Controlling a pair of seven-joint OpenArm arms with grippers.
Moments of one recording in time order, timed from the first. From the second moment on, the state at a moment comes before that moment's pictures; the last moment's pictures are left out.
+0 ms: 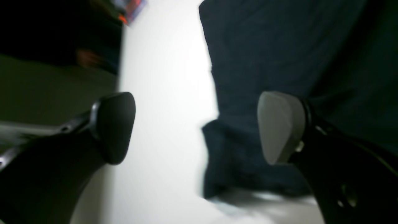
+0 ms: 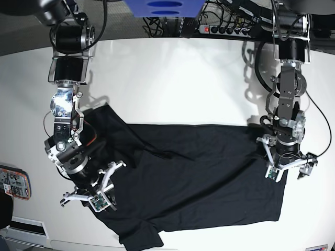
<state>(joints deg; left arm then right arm) -5.0 -20.2 -0.5 95.7 15.1 -9.8 41.7 16.6 8.2 3.1 96.1 -5.4 36.2 -29.7</state>
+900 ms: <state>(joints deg) -4.3 -14.8 -15.5 88.5 -10.7 -9.3 57.5 7.4 -0.7 9.8 84.2 3.8 29.9 -37.2</state>
